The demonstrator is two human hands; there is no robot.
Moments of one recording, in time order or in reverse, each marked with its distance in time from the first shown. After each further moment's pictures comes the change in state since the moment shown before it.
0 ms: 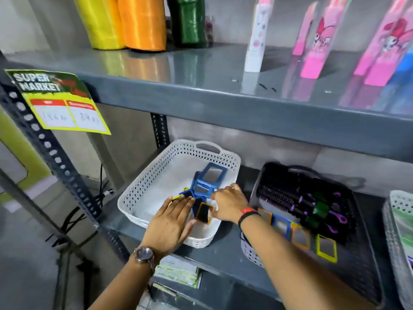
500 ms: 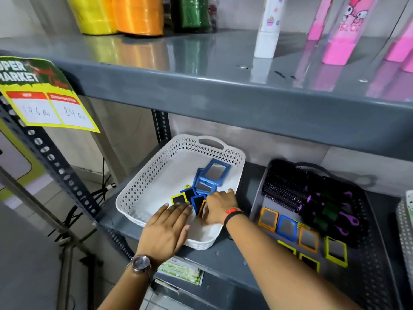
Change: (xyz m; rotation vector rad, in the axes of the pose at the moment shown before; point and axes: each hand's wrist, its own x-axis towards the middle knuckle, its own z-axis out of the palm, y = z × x) left_hand -0.012 -0.006 0.013 0.018 0.157 -0.010; right_hand 0.037 -0.016 0.031 -0.051 -0.078 -0.006
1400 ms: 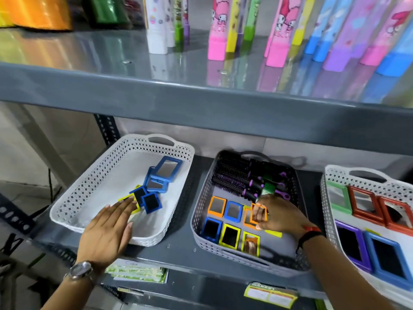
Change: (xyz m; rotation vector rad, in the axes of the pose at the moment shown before) left_hand 0.003 0.005 -0.006 -0.018 -0.049 -0.048; right_hand -0.176 0.179 0.004 0.351 -0.024 0.332
